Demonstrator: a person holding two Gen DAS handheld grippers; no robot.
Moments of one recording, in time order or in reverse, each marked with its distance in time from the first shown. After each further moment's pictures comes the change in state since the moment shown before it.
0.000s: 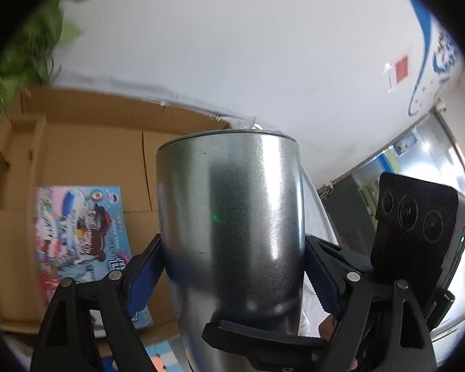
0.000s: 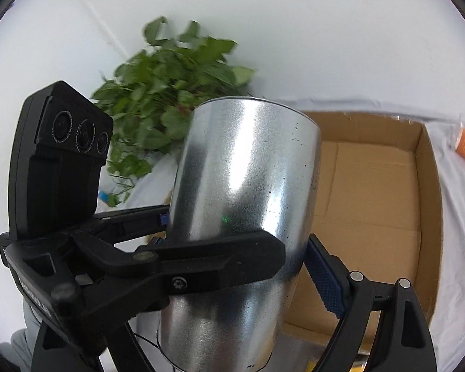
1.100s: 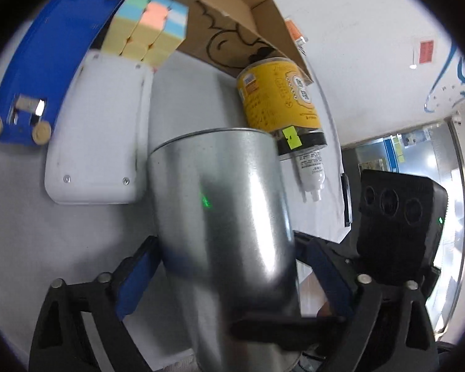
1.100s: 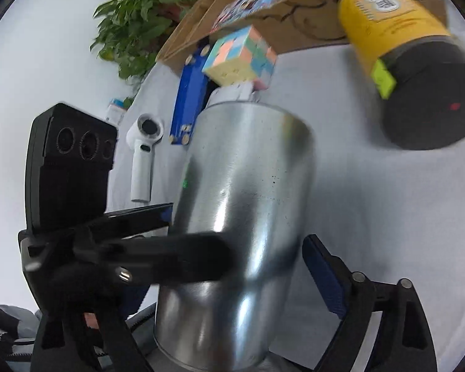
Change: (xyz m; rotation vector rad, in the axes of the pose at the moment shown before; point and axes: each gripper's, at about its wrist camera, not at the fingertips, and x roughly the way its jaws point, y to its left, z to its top) left arm 0.009 0.009 -0.281 -0.238 0.202 -0.016; right arm 0.017 0.033 -0.264 0.174 0.298 0.150
